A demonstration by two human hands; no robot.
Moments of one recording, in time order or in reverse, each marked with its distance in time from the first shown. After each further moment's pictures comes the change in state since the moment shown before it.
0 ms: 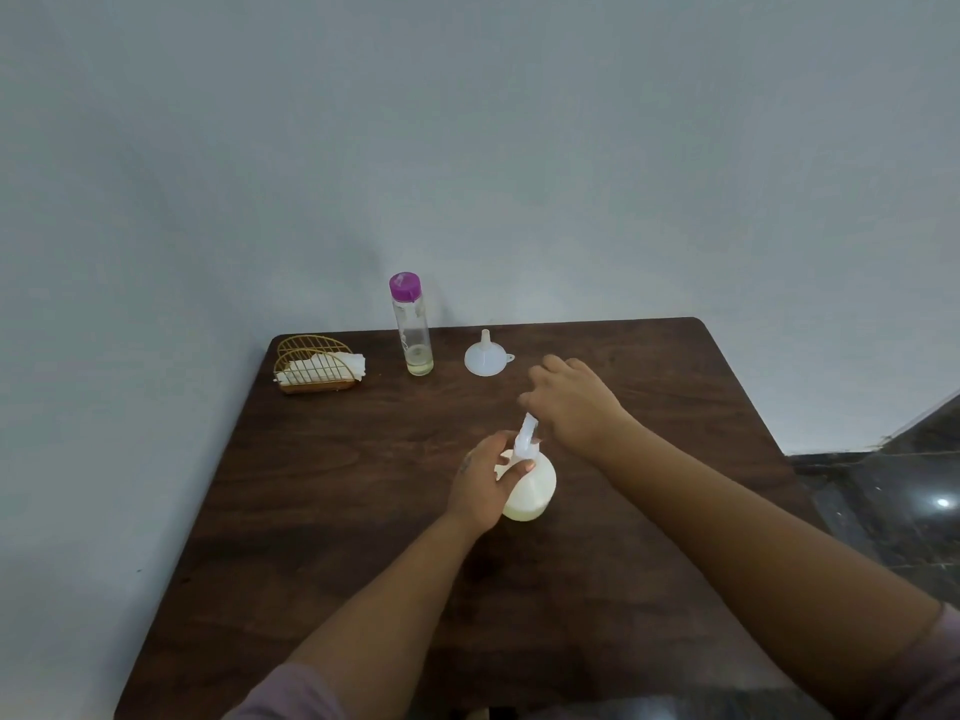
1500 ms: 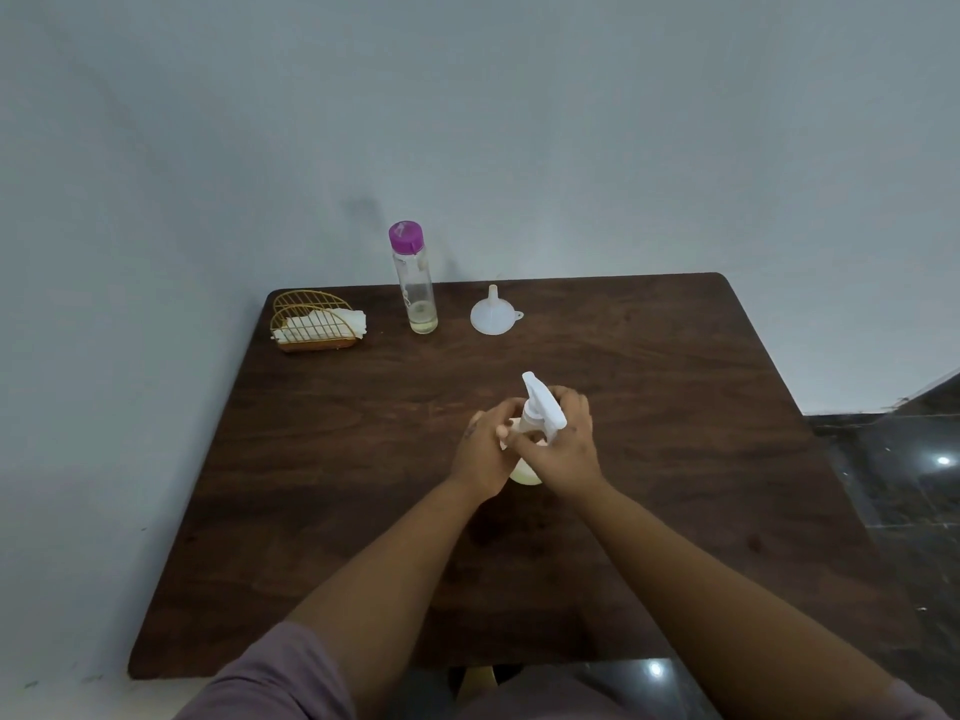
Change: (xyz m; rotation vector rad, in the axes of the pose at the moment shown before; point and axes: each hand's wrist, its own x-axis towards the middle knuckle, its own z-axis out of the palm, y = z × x) left_hand 0.002 -0.009 -0.002 0.081 -0.015 0.097; right_hand -0.033 -0.083 0.096 1.336 0.275 0.813
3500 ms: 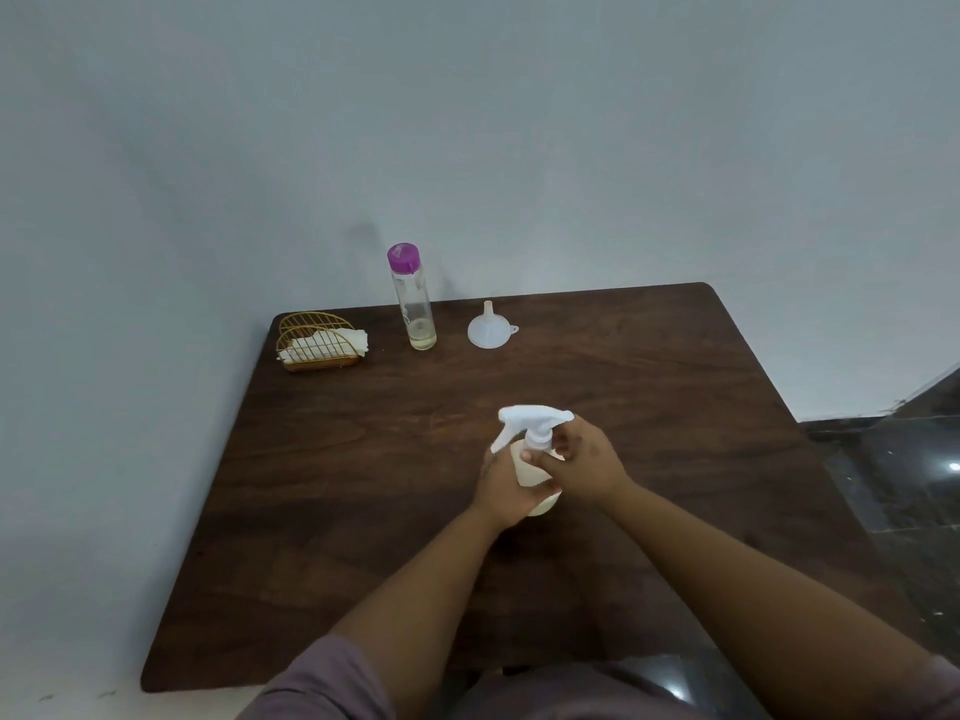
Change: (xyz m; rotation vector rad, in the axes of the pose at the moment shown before) left_hand -0.029 0.004 0.031 -0.113 -0.060 -0.190; right_hand -0.001 0.014 -0.034 -0.150 -0.189 -0.076
